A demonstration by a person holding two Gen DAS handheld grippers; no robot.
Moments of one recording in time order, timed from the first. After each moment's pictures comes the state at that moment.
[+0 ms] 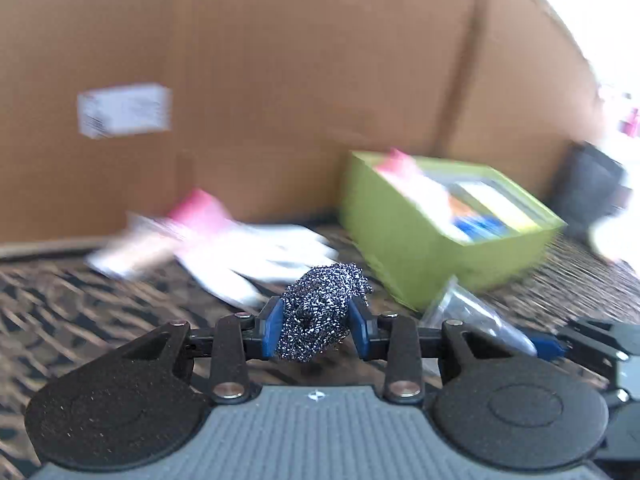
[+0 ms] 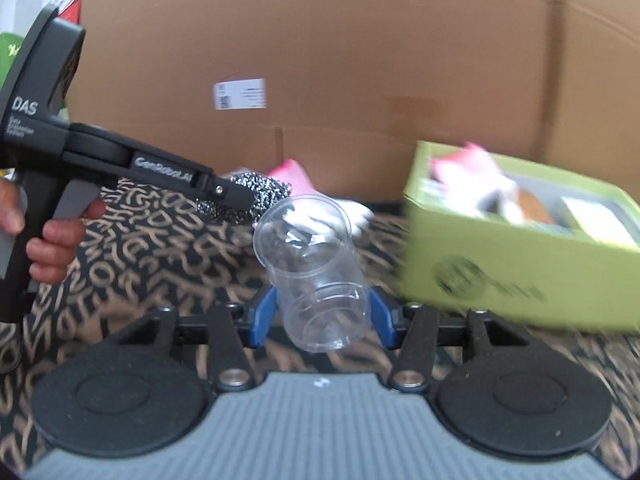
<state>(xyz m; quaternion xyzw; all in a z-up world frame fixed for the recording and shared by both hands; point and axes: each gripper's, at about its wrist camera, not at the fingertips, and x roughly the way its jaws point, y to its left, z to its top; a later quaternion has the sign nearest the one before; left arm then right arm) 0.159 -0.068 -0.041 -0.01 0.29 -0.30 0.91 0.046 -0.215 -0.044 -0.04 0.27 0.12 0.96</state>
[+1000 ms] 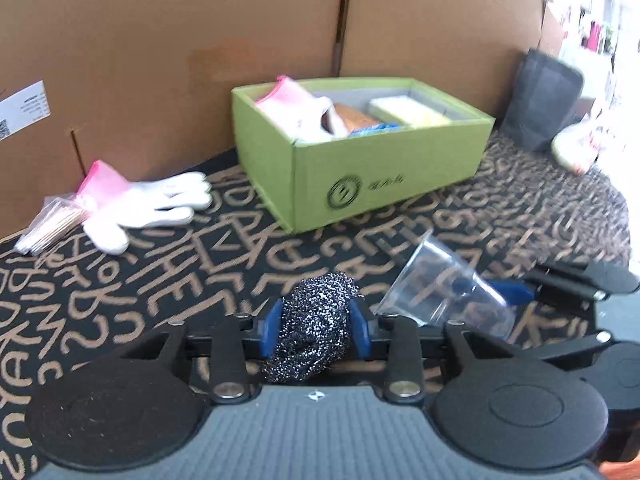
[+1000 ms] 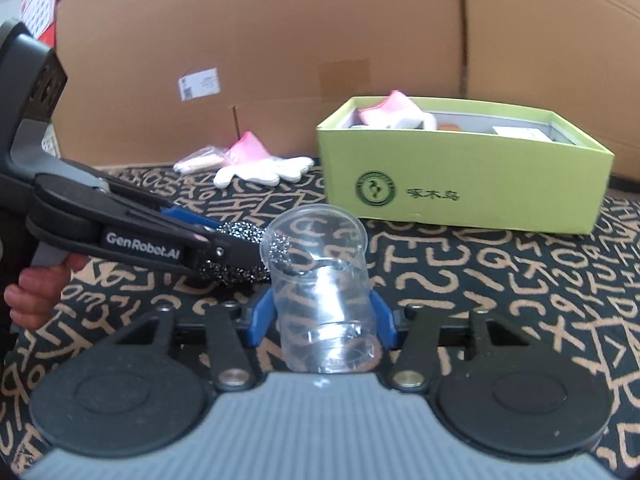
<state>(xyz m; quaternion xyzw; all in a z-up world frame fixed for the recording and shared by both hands) 0.110 -0.138 -0.053 0.07 0.32 -0.34 0.88 0.013 -0.269 -0.063 0.02 0.28 0.12 0.95</state>
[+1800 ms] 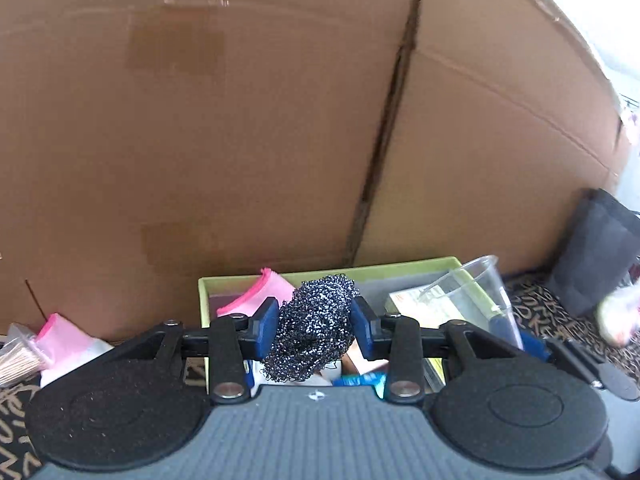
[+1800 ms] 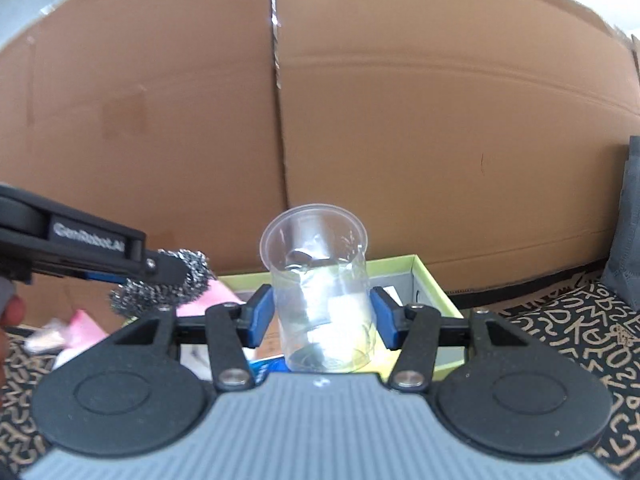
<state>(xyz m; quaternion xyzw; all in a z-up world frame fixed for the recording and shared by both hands) 0.220 -0.259 0.029 -0.02 0.26 -0.25 0.93 0.151 -0.365 -0.001 0.06 0.16 -0.05 0.98</state>
